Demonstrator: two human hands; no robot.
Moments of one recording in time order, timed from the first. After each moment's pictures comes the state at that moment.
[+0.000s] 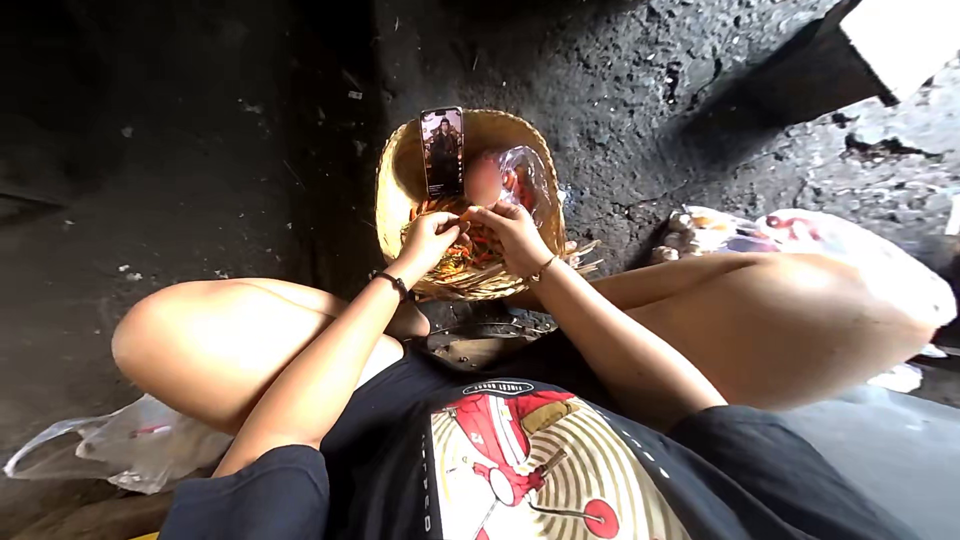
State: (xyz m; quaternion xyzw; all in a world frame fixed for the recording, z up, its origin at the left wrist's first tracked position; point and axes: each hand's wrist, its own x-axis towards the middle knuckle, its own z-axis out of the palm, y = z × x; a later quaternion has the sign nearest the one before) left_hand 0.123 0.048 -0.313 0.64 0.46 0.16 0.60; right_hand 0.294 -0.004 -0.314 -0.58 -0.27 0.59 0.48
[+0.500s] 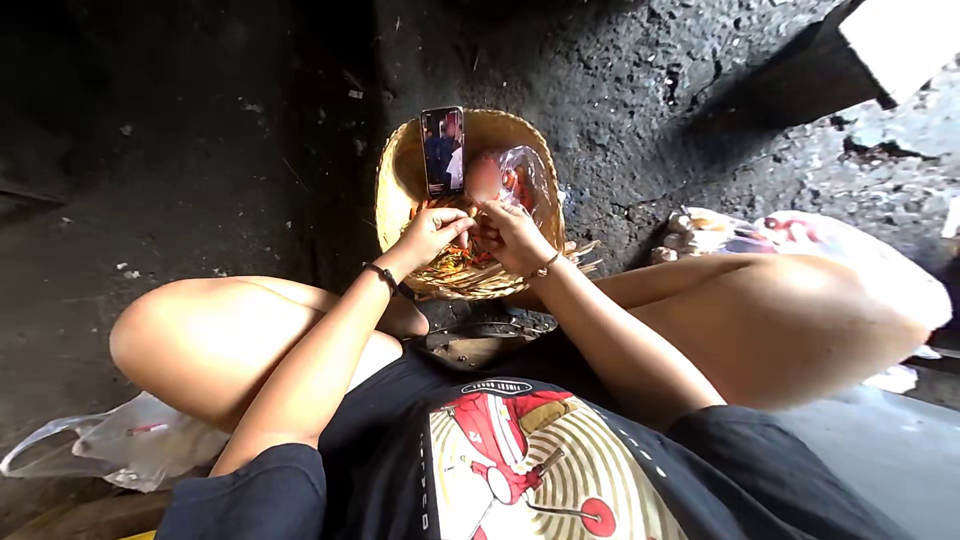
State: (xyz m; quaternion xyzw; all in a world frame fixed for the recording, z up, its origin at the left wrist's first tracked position) left_hand 0.117 0.056 -0.300 0.68 0.31 0.20 0.64; right_hand 0.294 -0.003 -0.310 -0.47 -0.23 0.69 0.51
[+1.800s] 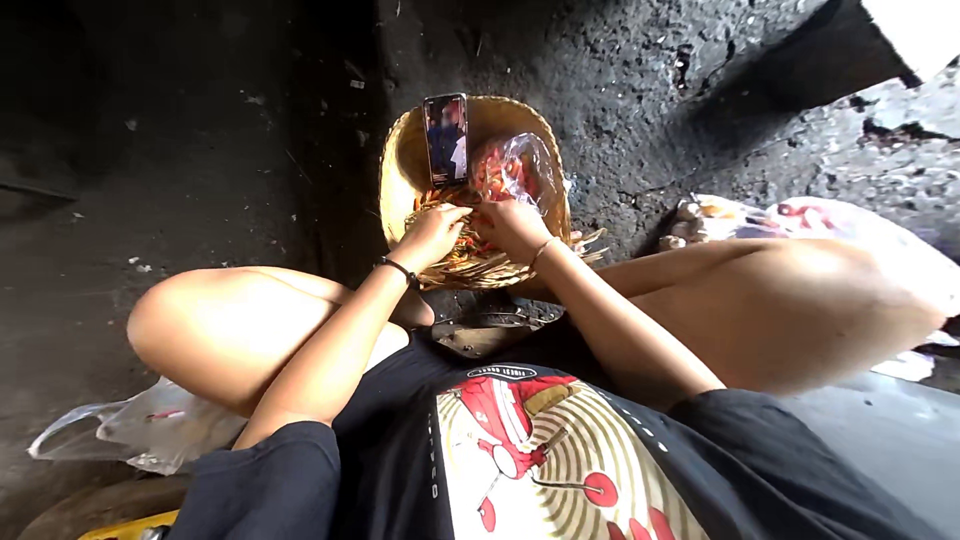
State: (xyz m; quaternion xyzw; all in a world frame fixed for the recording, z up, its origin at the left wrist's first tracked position) left_hand 0.115 0.055 -0.315 0.84 0.36 0.02 0.40; right_hand 0.302 0.008 -0.307 -0.68 -0.64 0.35 -0.01
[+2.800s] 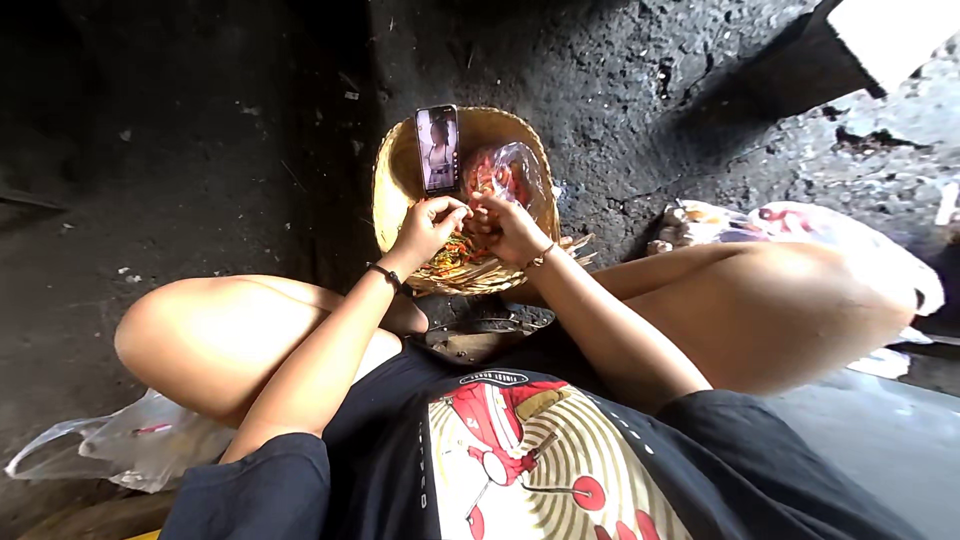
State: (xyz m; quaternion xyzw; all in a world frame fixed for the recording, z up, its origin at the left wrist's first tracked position) left_hand 0.122 0.053 -0.308 0.73 0.33 0.28 0.54; right_hand 0.299 0.002 -0.311 -0.48 -0.14 0.71 0.49
